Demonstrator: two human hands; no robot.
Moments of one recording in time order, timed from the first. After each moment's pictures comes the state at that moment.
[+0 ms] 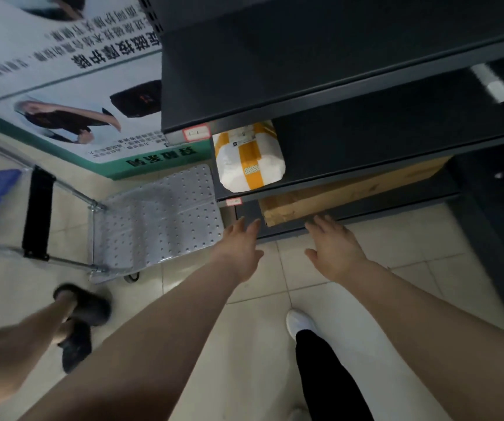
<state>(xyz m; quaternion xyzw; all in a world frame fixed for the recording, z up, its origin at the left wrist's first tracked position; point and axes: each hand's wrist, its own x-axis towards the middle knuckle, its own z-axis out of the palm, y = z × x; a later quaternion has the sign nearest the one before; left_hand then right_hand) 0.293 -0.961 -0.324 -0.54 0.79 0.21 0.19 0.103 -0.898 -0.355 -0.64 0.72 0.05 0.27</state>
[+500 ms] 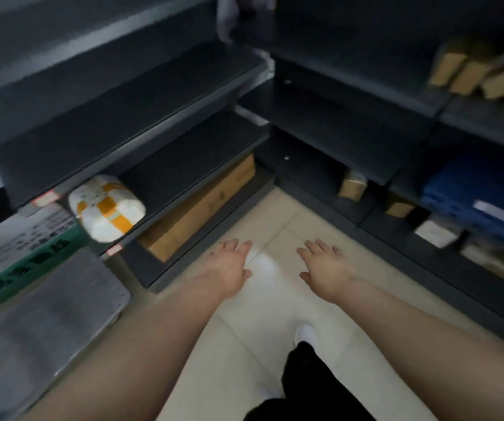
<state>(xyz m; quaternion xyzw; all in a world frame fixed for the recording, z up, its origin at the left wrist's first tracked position) 0.189 -0.698 -0.214 -0.21 0.94 0.12 0.24 0.060 -0.518 -0.229 -0.43 0.87 0.05 0.24</state>
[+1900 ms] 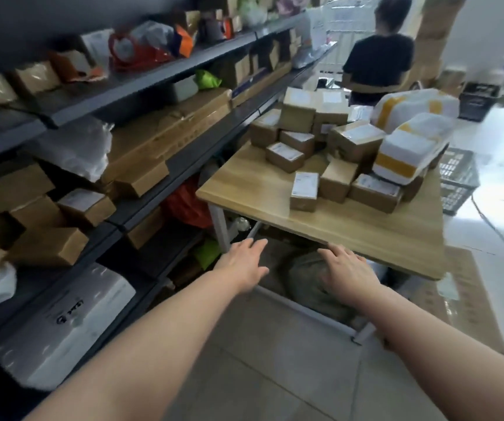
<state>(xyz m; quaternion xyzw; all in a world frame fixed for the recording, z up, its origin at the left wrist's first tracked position) -0.029 0.279 -0.125 0.63 0.75 0.00 0.19 0.188 0.338 -0.137 0.51 0.85 -0.10 0.05</state>
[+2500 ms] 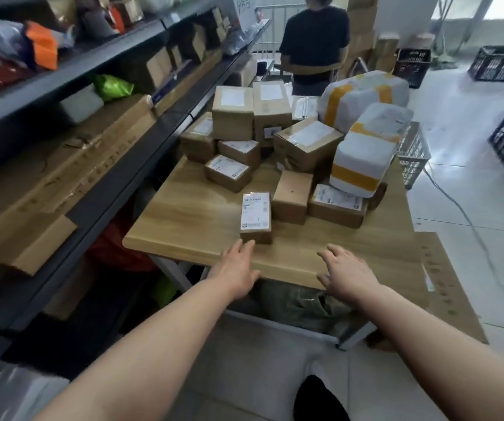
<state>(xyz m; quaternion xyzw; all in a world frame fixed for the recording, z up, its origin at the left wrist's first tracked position) 0.002 0.492 -0.160 0.67 0.71 -0.03 0.22 0.233 0.509 -0.168 0.61 0.77 -0.16 0.07</state>
